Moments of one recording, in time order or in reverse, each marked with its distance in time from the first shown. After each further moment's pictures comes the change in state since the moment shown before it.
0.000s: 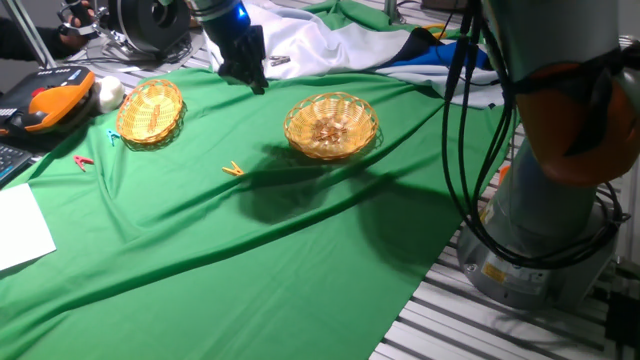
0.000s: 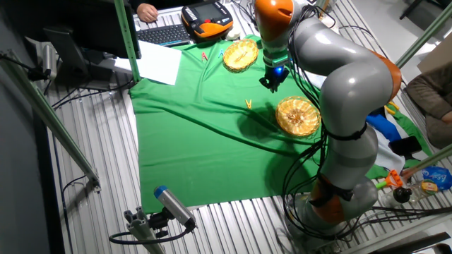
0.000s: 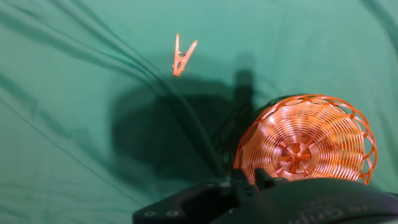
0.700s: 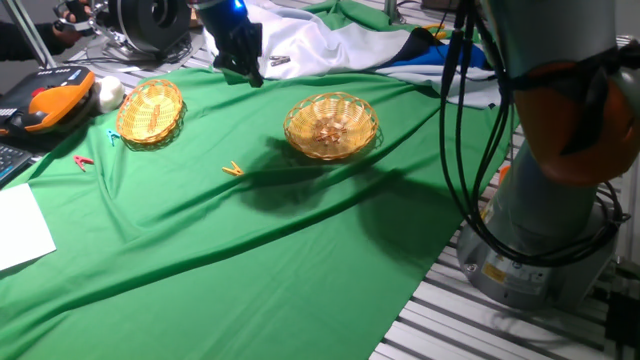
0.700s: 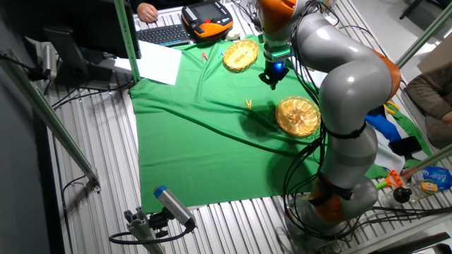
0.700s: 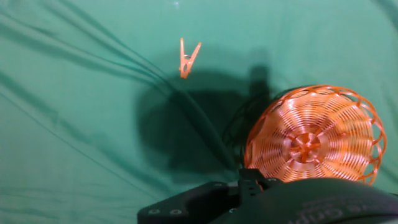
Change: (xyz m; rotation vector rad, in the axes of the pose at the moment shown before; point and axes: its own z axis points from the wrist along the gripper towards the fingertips) arm 0.000 0.004 -0.019 -0.046 0.014 0.039
